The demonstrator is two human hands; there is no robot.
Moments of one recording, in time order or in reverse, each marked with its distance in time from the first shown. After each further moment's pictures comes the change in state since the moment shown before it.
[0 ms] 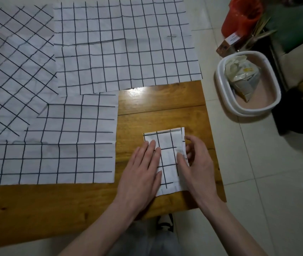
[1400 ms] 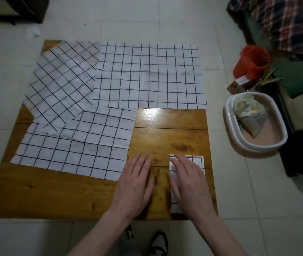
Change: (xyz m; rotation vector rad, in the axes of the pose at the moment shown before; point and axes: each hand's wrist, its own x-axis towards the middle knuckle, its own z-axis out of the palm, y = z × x) left_hand -0.033 0.003 -0.035 -0.193 0.133 -0.264; right_hand -0.019 -0.013 -0.023 -0.459 -0.105 -0.562
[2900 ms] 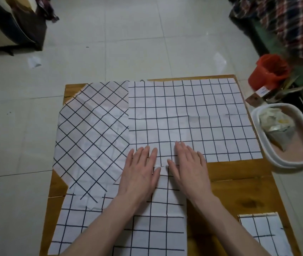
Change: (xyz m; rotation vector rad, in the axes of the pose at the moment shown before) left_hand 0.184 -0.217 -0.066 0.216 -0.054 0.089; right_hand 0.258 -0.112 0.086 -0.093 -0.164 0.274
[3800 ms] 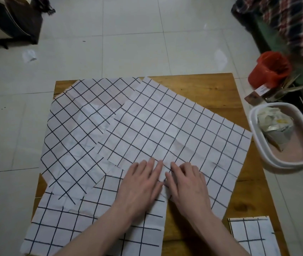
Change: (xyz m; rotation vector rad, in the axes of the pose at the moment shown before) left_hand -0.006 0.027 0.003 0.079 -0.049 0.197; right_hand -0.036 0.014 -0.006 -0.014 0.010 0.006
